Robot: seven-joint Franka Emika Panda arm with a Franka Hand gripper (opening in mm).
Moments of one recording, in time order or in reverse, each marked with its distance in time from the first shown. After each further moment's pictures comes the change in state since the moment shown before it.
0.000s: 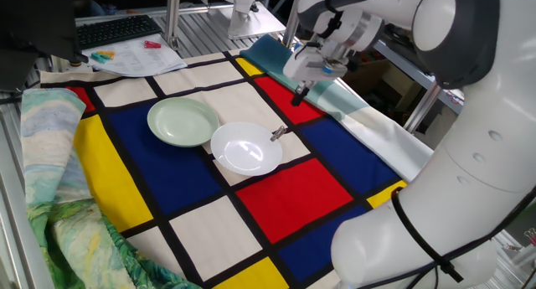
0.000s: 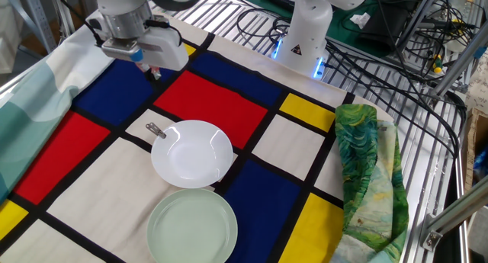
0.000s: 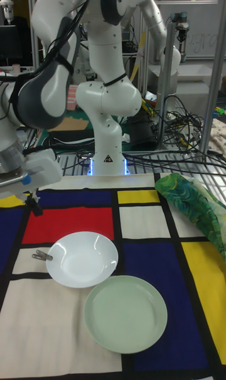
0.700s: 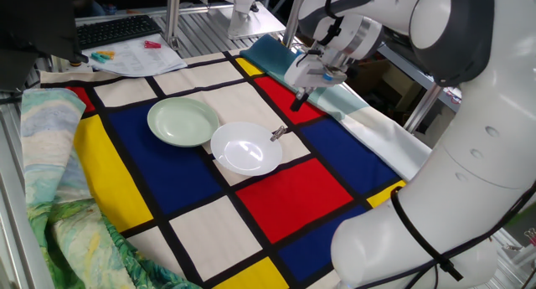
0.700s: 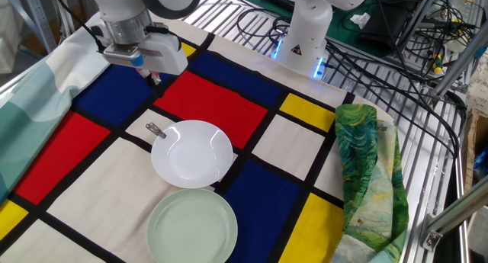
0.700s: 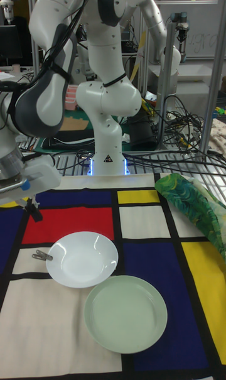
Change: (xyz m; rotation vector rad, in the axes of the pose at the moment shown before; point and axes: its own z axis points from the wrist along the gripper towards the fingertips) arm 0.004 -0.010 0.020 -0.018 -0.030 -0.015
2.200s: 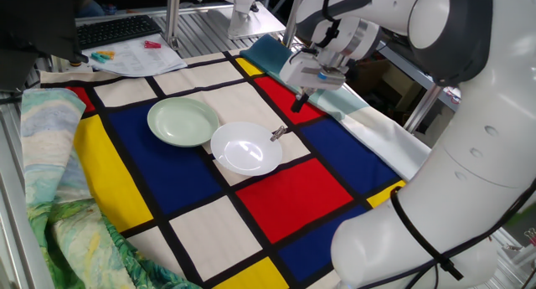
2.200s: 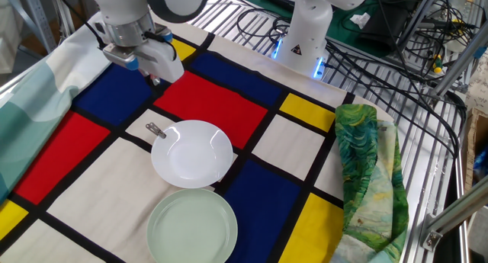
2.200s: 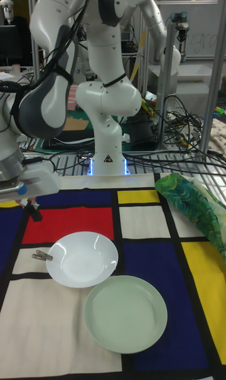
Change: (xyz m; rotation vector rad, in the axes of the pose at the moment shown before) arm 0.000 -0.001 0.001 0.026 0.031 0.178
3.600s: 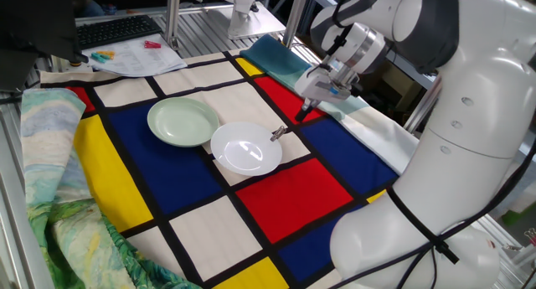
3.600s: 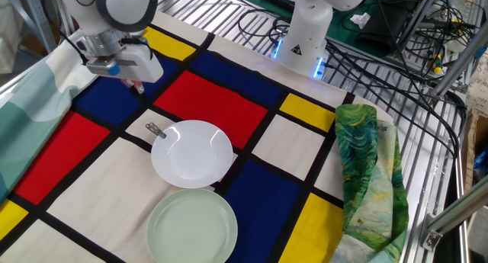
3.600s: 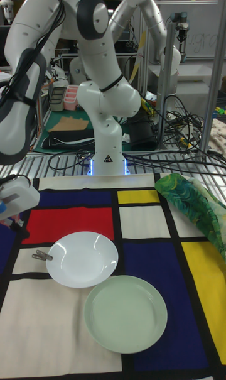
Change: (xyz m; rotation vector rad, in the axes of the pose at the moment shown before) arm -0.011 -0.059 0.044 -0.164 -0.035 -0.109
